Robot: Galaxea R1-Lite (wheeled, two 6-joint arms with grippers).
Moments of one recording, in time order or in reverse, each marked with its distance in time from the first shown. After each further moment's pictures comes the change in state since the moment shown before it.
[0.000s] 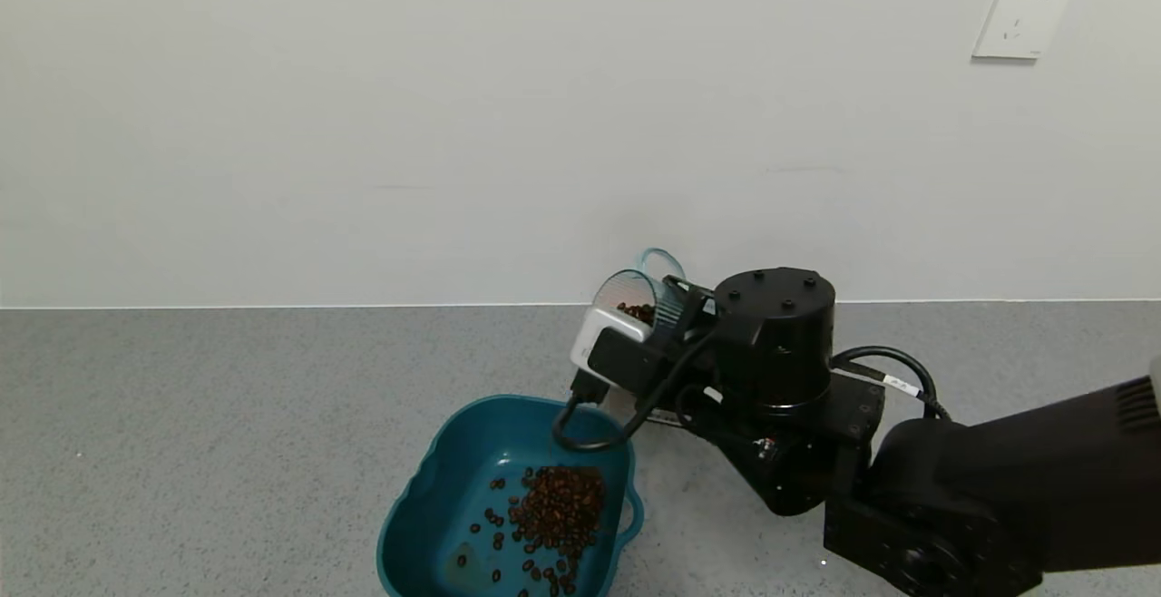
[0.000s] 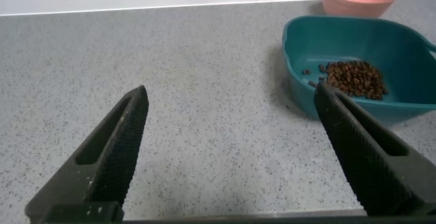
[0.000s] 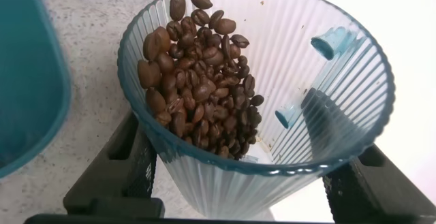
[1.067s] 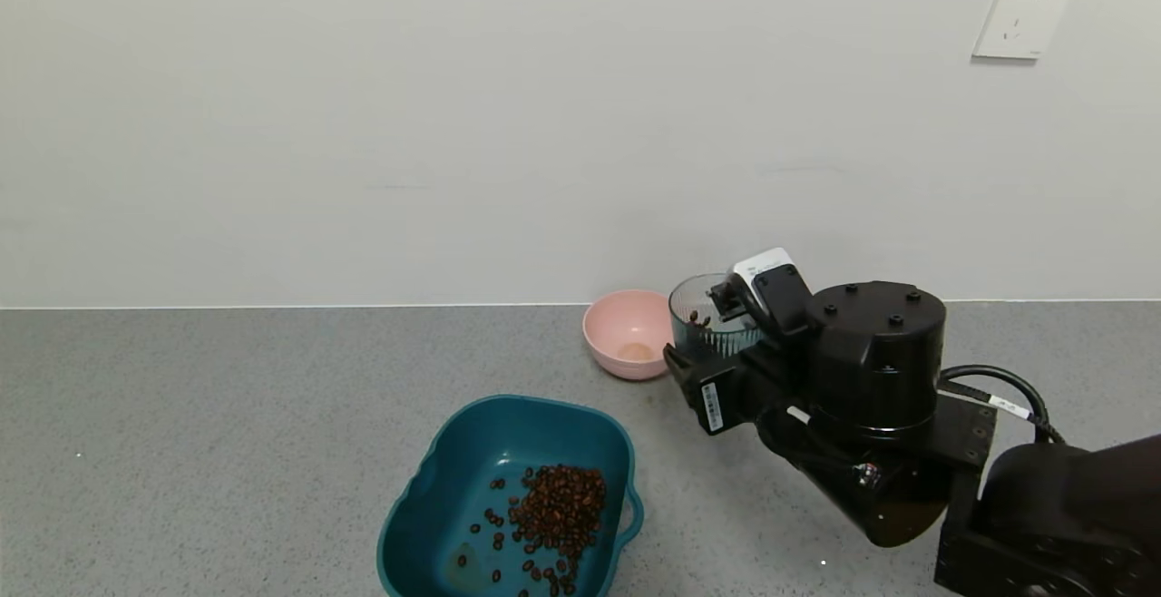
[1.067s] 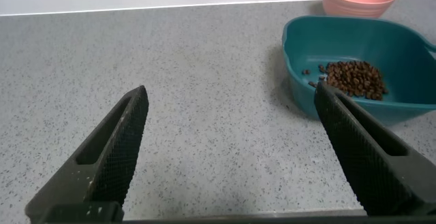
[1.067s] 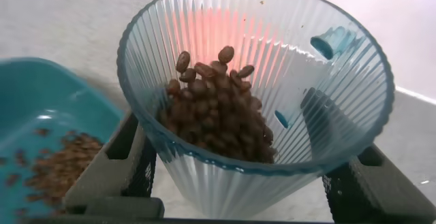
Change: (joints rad) left arm 0.000 0.000 0.000 0.000 0.000 0.000; right arm -0.053 -0.135 0.200 -0.017 0.001 0.873
